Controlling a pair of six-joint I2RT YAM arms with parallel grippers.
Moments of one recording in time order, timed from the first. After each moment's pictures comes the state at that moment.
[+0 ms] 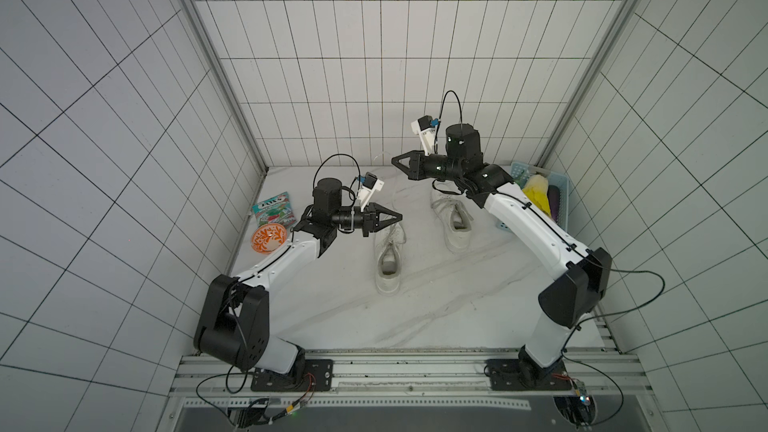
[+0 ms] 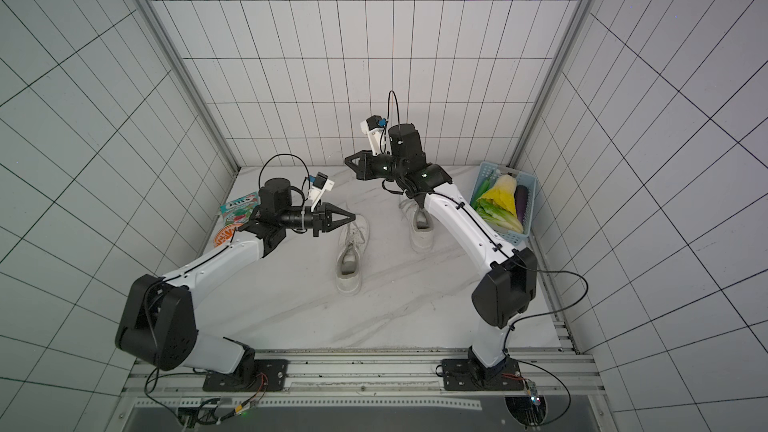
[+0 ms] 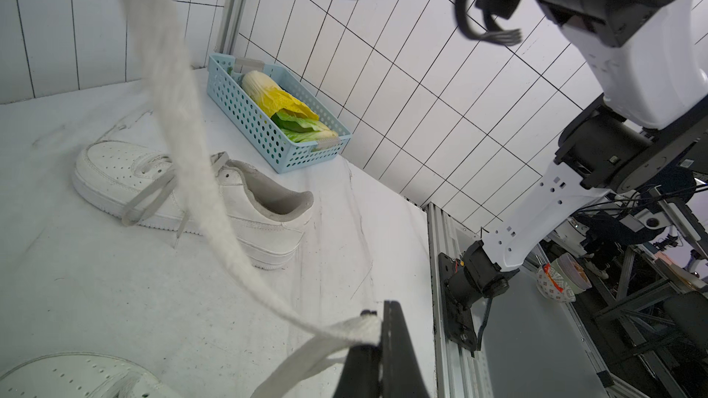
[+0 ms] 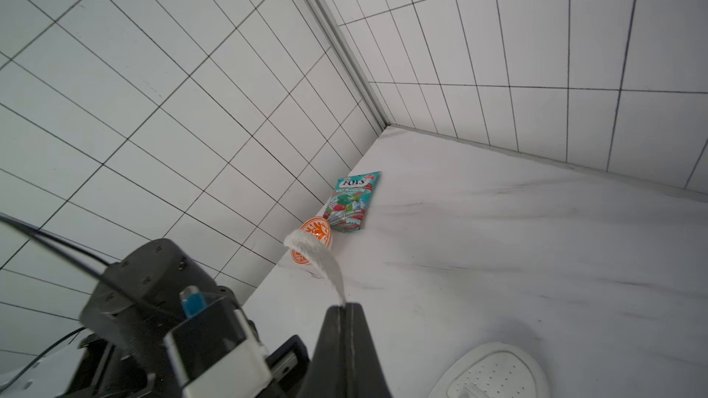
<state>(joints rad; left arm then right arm) -0.33 1.47 1.00 0.19 1.13 -0.27 0.65 1.81 1.82 -0.34 -0.51 0.42</state>
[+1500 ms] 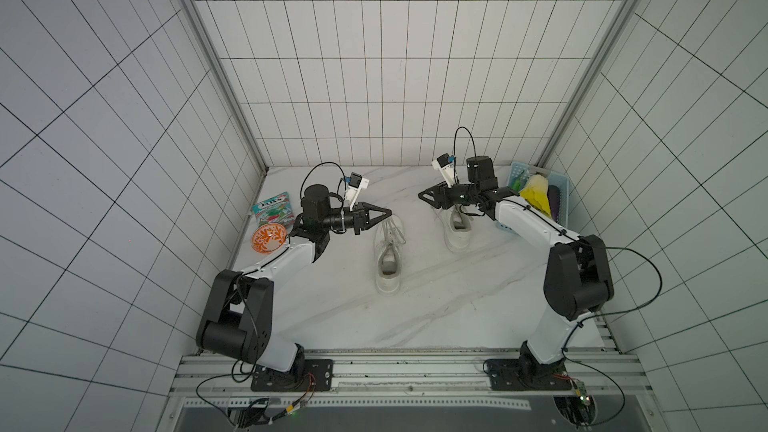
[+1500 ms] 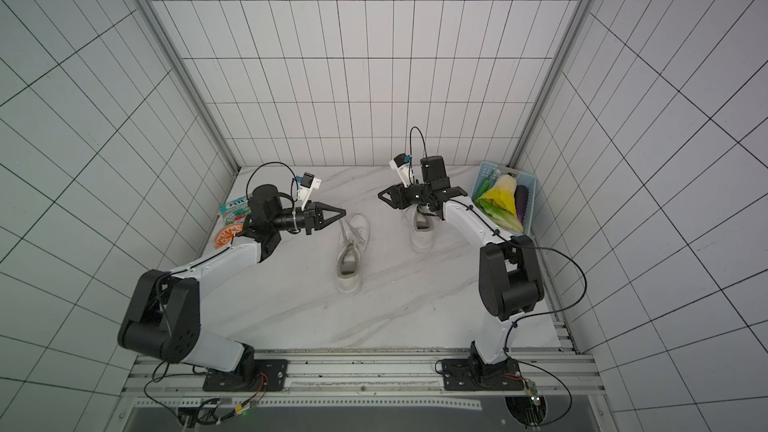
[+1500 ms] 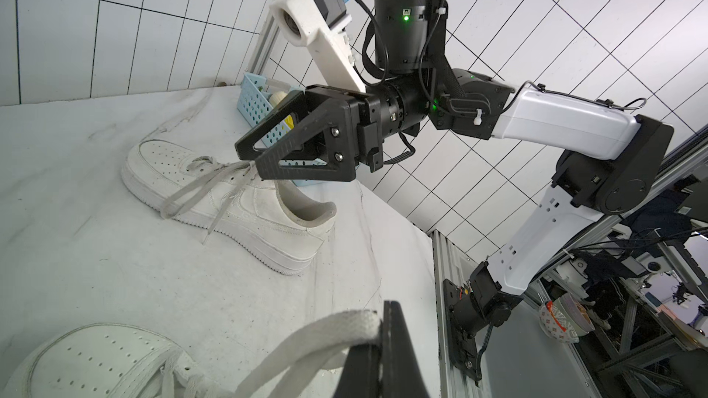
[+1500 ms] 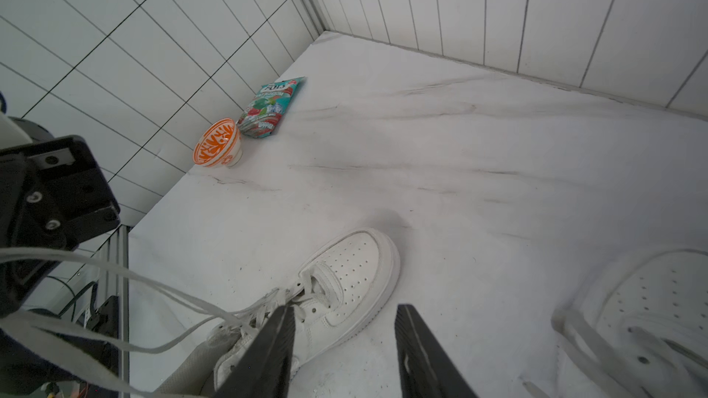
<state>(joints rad) -0.24 1.50 0.88 0.49 1.15 -0.48 0.42 1.79 1.40 -0.20 -0.74 0.01</state>
